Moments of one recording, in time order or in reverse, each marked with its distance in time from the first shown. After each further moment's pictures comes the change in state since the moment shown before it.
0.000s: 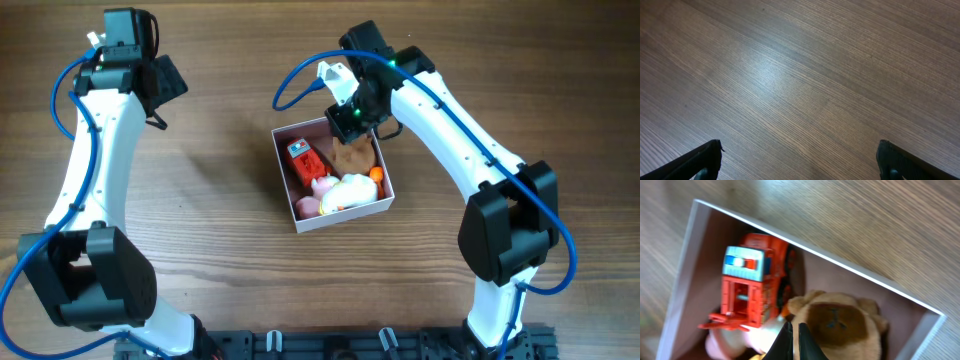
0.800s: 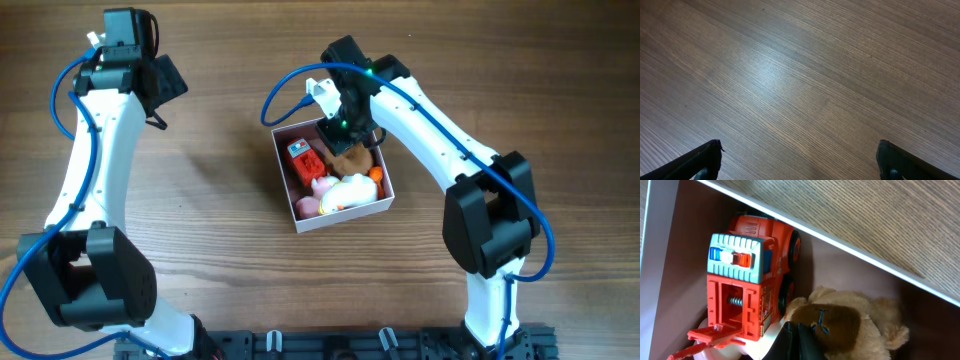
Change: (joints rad) left arm 0.000 0.000 0.000 0.000 0.000 0.000; right arm 0.055 0.073 0.001 -0.022 0.044 0.008
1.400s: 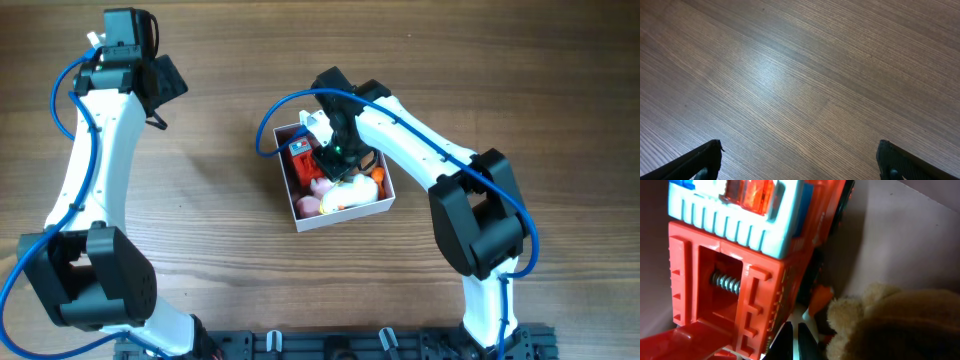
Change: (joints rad) left arm 0.000 0.000 0.000 0.000 0.000 0.000; right arm 0.049 0.015 -0.142 0.049 -0.014 -0.009
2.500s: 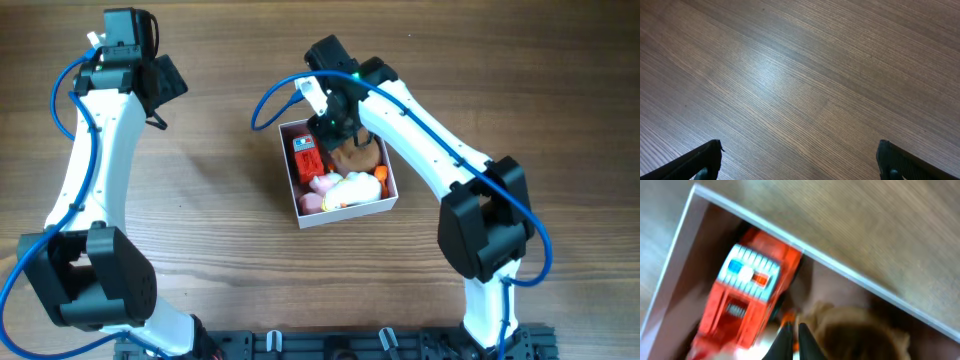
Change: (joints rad) left arm 0.000 0.000 0.000 0.000 0.000 0.000; right arm 0.003 -0.026 0.184 -0.034 0.153 0.009
